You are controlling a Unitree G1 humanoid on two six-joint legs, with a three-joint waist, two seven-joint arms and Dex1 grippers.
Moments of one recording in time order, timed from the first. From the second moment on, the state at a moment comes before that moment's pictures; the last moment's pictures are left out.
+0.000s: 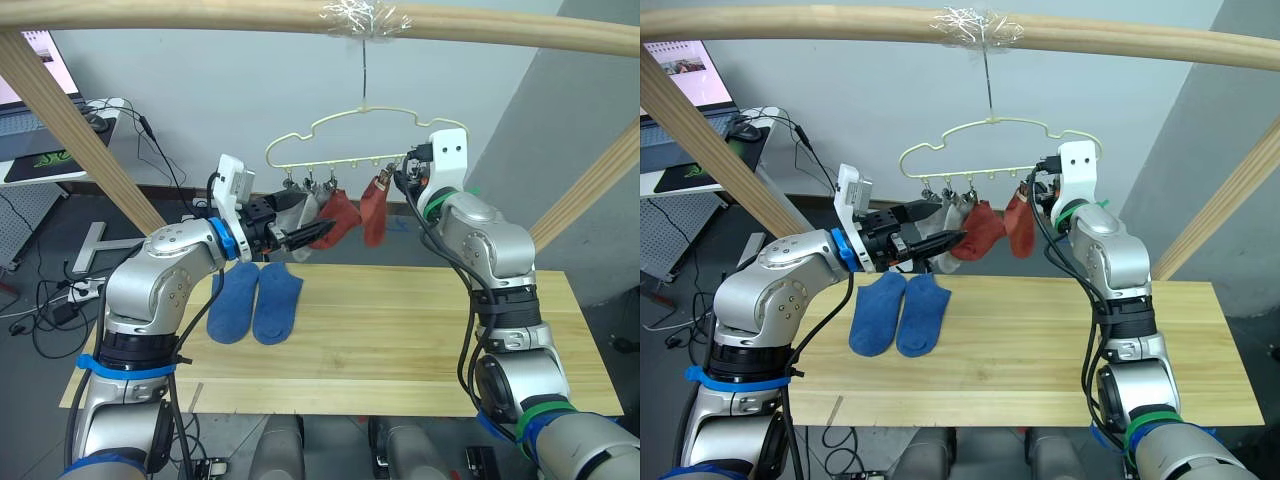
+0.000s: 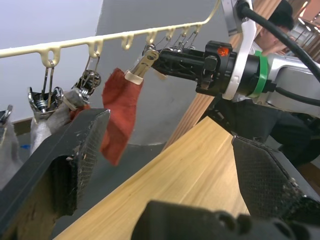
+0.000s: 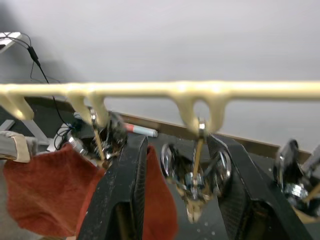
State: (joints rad) left arm -0.59 0.54 0.05 -0.15 -0.57 0.69 -0.78; right arm -0.87 -0.17 -0.07 0.15 0.21 0.75 0.10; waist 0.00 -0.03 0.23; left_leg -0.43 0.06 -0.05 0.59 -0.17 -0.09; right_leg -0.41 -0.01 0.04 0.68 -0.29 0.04
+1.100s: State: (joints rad) left arm -0.48 0.59 0.01 -0.13 -0.44 0.70 -0.71; right arm -0.89 -0.17 -0.08 0.17 0.21 0.73 0.08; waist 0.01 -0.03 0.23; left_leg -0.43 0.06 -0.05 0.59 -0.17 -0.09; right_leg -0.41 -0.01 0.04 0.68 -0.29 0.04
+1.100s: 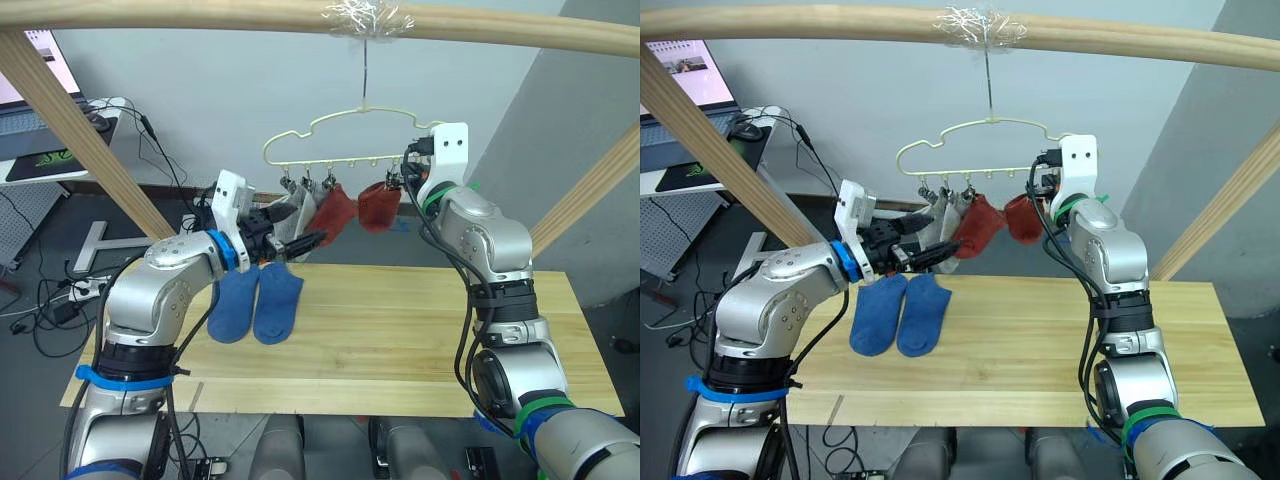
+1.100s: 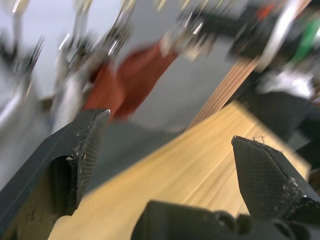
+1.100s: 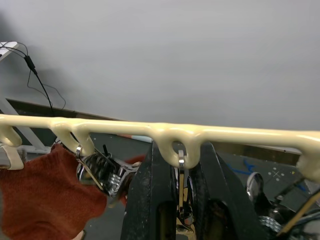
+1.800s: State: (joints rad) left arm -0.68 0.43 -0.16 0.76 -0.03 0.16 -0.69; right arm -0.89 -0.15 -0.09 0.15 0.21 0.77 0.06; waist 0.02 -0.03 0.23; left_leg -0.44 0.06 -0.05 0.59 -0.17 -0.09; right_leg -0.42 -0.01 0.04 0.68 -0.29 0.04
